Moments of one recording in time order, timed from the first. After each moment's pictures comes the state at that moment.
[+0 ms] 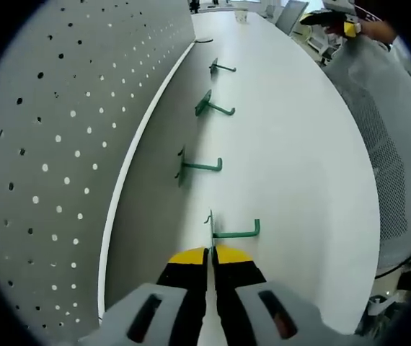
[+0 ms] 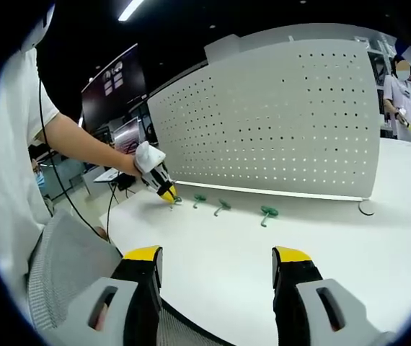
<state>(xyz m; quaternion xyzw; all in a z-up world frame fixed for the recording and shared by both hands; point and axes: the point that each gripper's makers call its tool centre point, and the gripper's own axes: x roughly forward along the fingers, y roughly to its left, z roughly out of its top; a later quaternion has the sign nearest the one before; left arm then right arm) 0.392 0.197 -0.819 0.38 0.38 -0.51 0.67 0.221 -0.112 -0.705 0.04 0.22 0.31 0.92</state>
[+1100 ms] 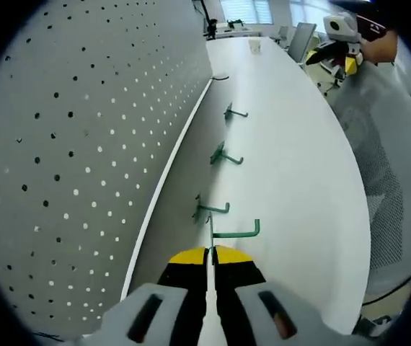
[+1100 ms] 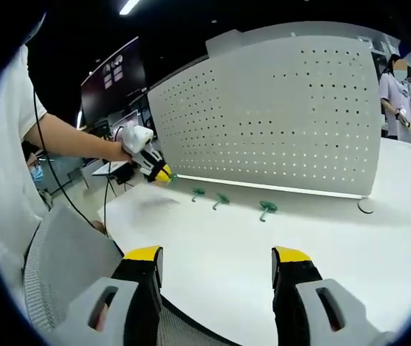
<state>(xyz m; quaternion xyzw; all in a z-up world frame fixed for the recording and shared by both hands) 0.388 0.173 -0.763 0.36 0.31 -0.49 0.73 0.220 -0.112 -0.711 0.03 0.23 0.31 0.92</state>
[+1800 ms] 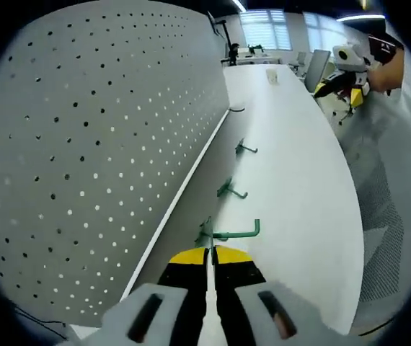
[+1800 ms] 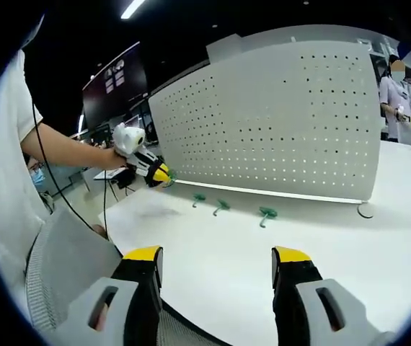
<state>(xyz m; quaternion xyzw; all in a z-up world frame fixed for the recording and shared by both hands) 0.379 0.157 -0.730 0.30 0.25 -0.47 0.79 0.222 -0.112 -0.704 0.03 0.22 0.32 0.92</state>
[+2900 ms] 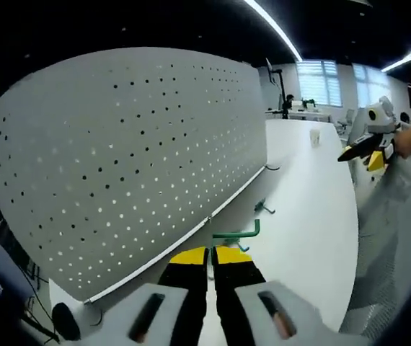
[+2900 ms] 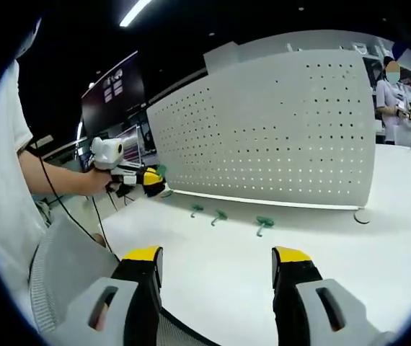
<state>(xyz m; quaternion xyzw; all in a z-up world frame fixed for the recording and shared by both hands) 0.351 0.137 -0.683 0.15 0.16 -0.37 0.90 0.225 -0.117 -0.690 0.05 0.19 0.31 0.93</state>
